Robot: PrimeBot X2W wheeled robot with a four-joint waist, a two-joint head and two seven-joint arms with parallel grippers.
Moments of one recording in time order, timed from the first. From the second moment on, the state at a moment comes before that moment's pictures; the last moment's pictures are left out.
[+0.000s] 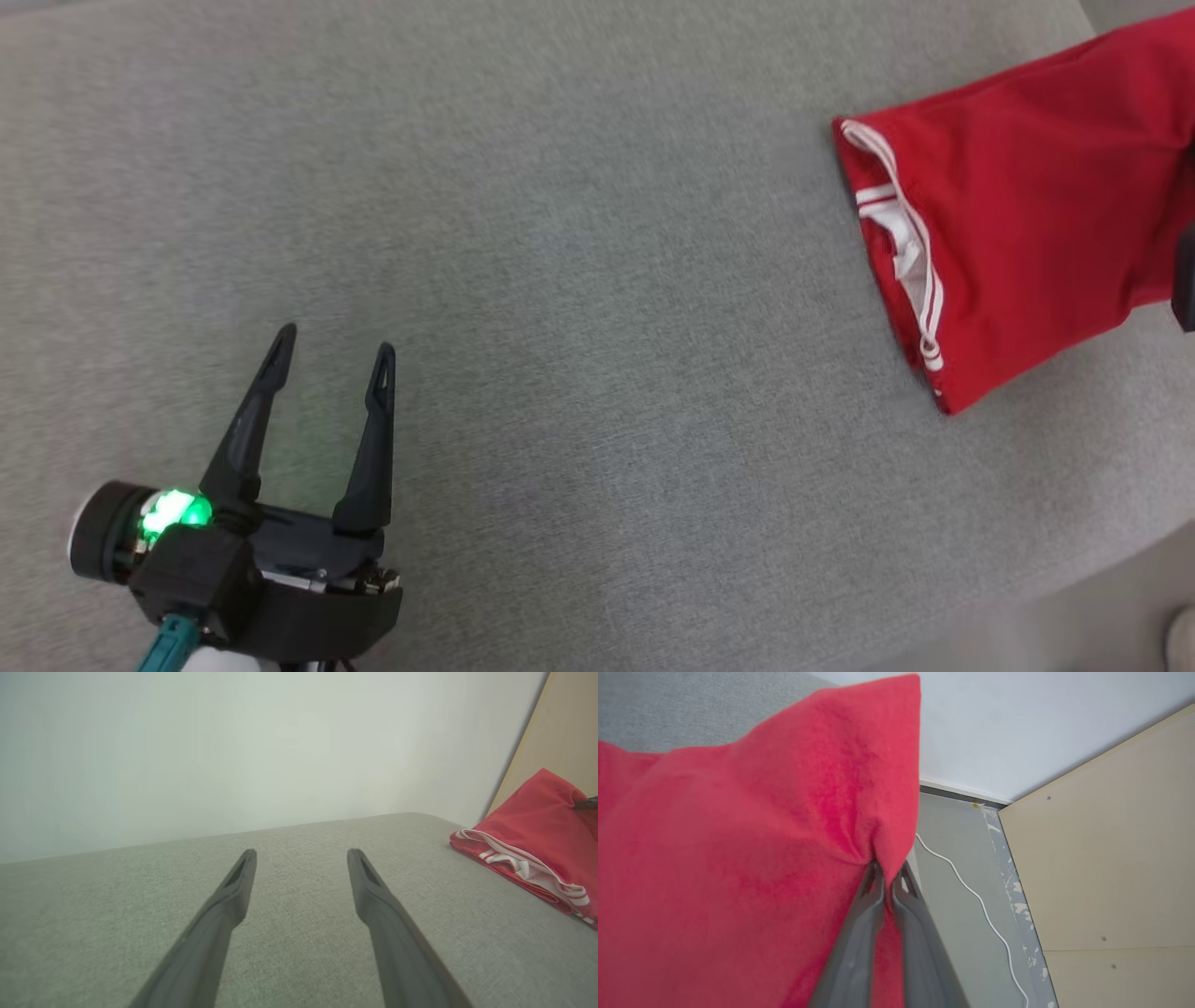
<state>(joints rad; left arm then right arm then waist) -0.18 0.15 -0.12 -0.11 -0.12 -0.13 -0.26 -0.84 -0.62 0.27 0.67 0.26 0.13 0.25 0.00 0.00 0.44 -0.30</state>
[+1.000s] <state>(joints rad) -0.14 0.11 -0.07 -0.05 -0.13 -0.12 -0.26 -0.85 -0.53 0.24 0.81 0.17 0.13 -0.12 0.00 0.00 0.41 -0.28</state>
